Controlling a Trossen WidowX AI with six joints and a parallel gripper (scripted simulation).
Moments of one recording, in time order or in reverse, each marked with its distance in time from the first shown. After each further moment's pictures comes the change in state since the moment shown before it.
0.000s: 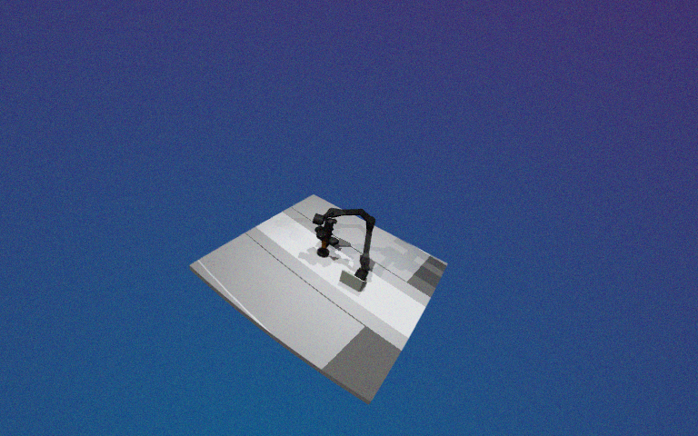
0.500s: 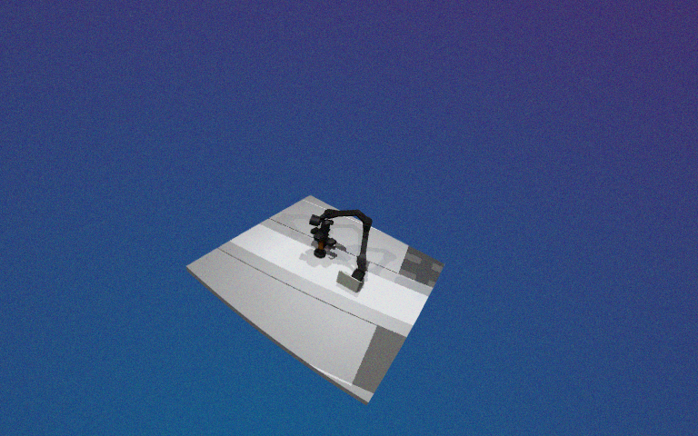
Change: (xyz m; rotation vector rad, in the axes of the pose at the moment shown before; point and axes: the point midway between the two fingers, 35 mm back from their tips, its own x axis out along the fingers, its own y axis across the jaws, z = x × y) arm 0.002 0.000 0.001 -0.124 0.000 0.001
